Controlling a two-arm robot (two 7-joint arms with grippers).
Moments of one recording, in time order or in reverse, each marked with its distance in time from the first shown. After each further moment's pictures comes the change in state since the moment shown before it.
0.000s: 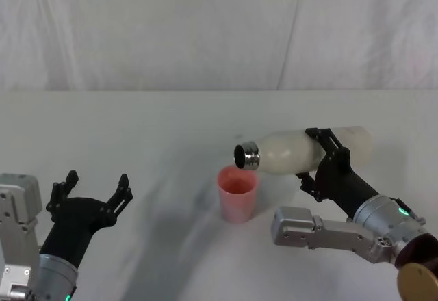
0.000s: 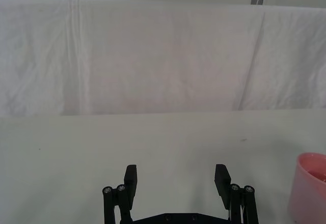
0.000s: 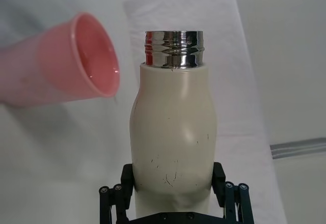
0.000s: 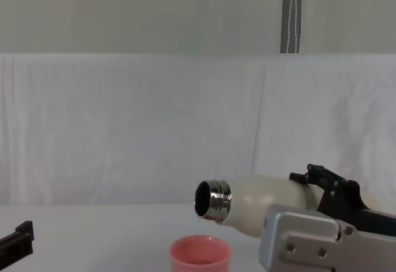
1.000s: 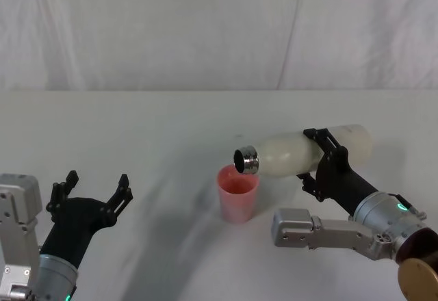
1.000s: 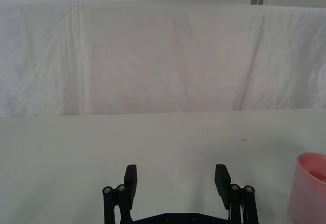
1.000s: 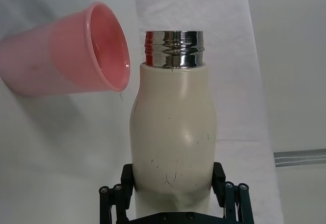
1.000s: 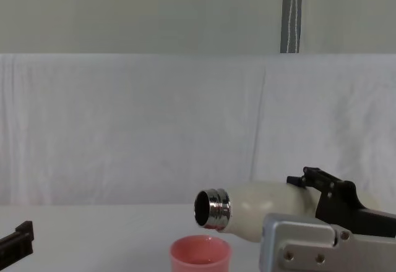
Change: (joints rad) left arm 0.000 0.000 0.000 0.000 0.000 0.000 0.000; right arm 0.032 0.023 -0.027 0.009 -0.019 0.008 0.029
